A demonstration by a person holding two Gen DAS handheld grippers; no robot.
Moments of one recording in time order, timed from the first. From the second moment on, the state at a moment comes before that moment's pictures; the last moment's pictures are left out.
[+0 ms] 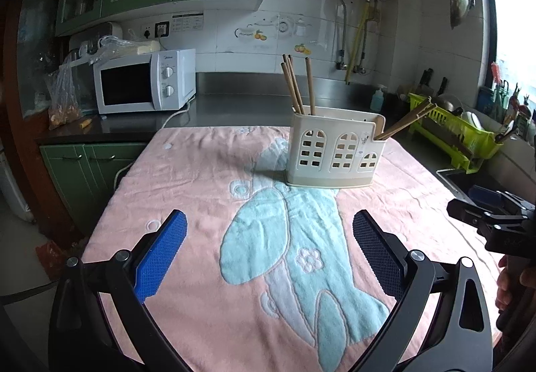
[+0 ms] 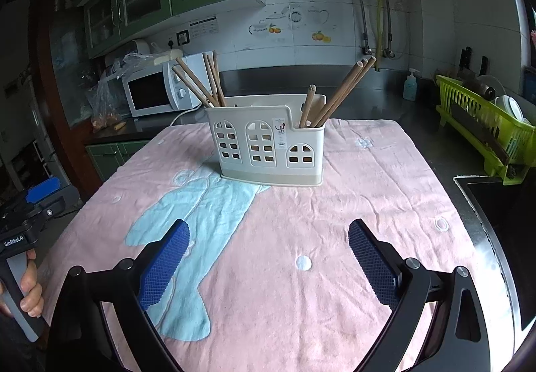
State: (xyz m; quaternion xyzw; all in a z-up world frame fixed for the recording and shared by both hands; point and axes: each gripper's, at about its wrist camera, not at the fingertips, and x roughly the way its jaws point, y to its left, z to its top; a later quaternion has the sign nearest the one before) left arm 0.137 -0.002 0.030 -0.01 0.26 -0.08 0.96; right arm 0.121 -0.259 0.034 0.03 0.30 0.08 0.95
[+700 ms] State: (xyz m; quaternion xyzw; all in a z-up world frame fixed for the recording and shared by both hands) left arm 0.132 -0.004 0.015 0.02 0.27 -0.05 0.96; right arm 0.119 -0.255 0.023 0.02 0.31 0.08 0.95
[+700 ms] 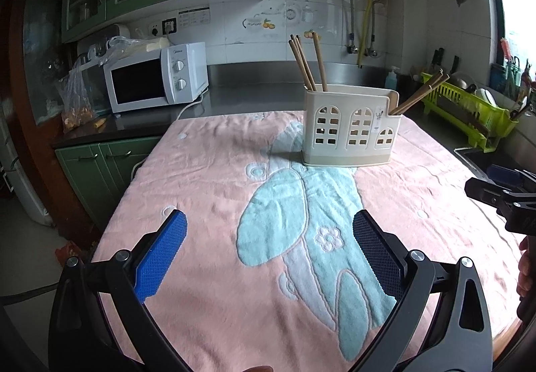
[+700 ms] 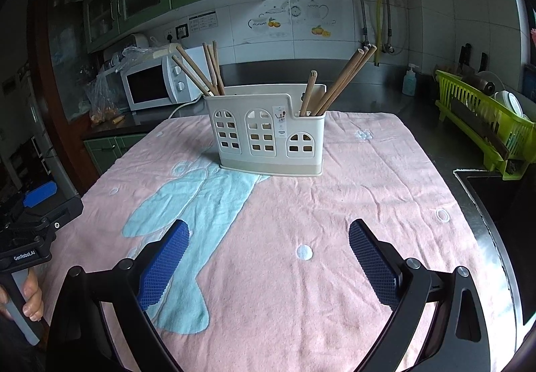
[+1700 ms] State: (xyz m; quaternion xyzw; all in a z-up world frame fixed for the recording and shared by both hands) left arm 0.131 -0.001 0.011 0.01 0.28 -0.04 0.96; right arm 0.117 -0.250 0.024 0.03 0.30 0.09 0.95
